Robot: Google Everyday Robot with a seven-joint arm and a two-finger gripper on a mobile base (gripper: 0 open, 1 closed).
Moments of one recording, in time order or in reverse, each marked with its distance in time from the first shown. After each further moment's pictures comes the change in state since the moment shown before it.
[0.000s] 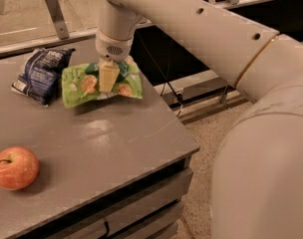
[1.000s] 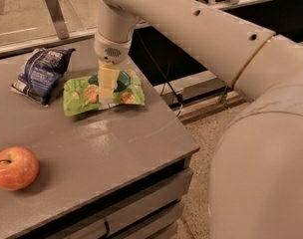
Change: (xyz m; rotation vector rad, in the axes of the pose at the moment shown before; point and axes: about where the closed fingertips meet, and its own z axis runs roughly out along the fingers) arm -0.002 0.000 0.006 -0.007 0.000 -0.004
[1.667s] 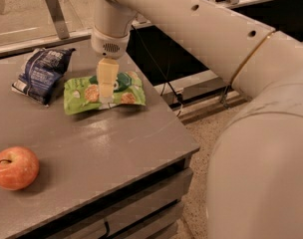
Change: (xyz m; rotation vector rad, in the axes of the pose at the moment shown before) arm -0.007 0.001 -0.013 0.005 0.013 -0.052
